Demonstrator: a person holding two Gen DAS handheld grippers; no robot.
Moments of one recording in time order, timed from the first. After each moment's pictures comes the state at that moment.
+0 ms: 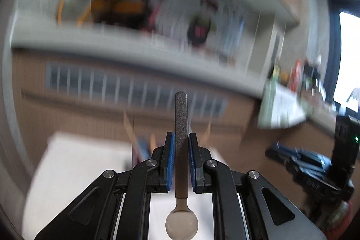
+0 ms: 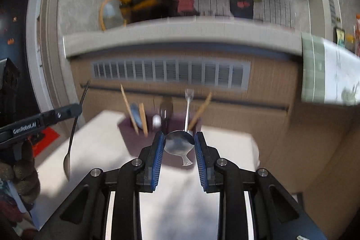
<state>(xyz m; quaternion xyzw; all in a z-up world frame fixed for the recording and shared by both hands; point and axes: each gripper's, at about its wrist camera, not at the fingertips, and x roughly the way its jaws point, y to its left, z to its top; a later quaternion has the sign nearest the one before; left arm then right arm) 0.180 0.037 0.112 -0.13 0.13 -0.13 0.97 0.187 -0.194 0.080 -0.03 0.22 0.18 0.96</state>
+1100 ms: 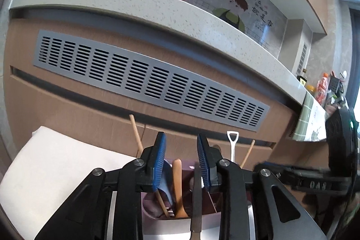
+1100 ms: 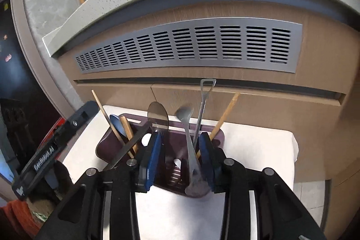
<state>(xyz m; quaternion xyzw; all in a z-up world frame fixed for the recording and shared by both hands) 0.299 0.043 0.026 -0.19 0.16 -0.09 0.97 0.347 -0.179 0.027 0.03 0.37 0.23 0.90</state>
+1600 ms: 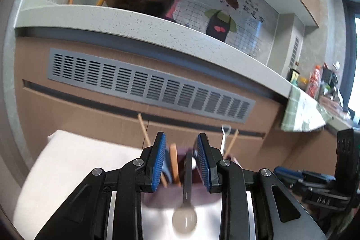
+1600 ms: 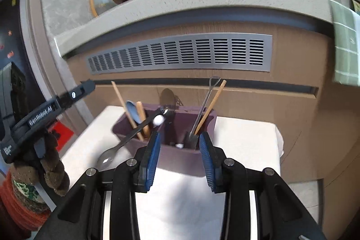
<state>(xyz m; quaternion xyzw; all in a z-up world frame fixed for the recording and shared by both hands) 0.227 0.043 0.056 -0.14 0.17 -0.09 0.97 0.256 -0.200 0.042 0.03 0.31 0.22 0.92</state>
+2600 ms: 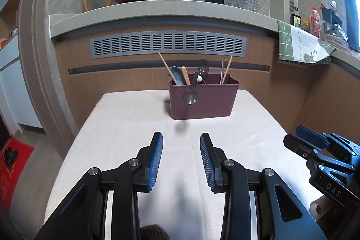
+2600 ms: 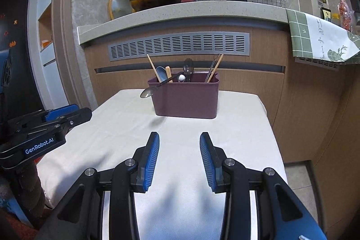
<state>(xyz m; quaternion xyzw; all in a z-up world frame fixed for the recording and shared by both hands) 0.052 -0.001 0.021 -0.02 0.26 -0.01 0.97 0.059 -0.182 0.002 0.00 0.25 0.17 0.95</state>
